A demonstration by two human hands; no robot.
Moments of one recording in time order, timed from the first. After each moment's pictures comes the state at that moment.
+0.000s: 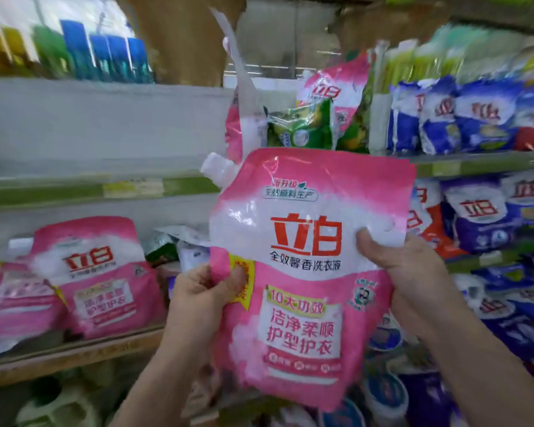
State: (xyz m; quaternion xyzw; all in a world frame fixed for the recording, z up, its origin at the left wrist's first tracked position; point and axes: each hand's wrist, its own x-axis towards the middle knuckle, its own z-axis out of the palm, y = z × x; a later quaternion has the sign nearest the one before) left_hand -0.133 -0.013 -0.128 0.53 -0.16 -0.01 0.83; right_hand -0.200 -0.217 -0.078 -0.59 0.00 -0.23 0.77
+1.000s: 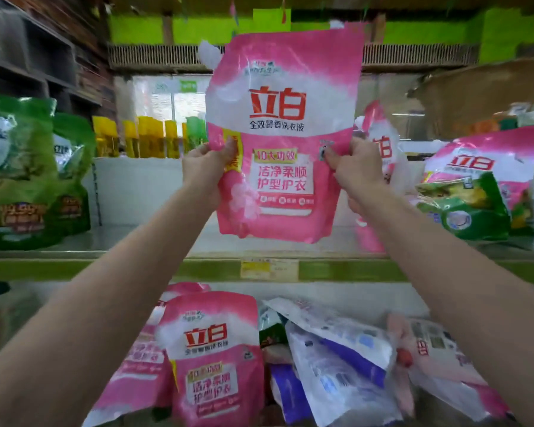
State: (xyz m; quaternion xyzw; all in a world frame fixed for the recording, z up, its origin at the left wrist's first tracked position) left_hand 0.073 0.141 0.095 0.51 -0.13 0.25 0.81; right_hand 0.068 -0.050 0.098 -0.70 -0.09 -0.40 0.59
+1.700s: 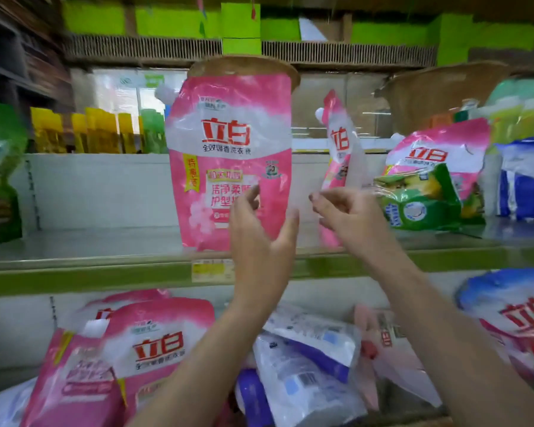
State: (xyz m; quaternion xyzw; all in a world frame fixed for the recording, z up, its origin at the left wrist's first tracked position) left_hand 0.017 0.017 -0.007 0.67 -0.19 0.42 0.58; right_hand 0.028 -0.112 0.022 -0.77 -0.15 -0.37 0.50
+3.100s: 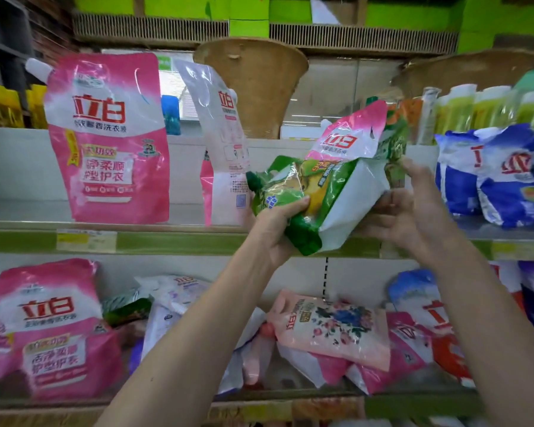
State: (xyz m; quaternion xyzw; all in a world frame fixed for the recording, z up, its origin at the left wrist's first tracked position) left_hand 0.035 -0.208 -0.003 0.48 -0.12 -0.12 0.86; right_hand -0.012 -0.386 0.021 -0.65 -0.09 -0.16 0.73
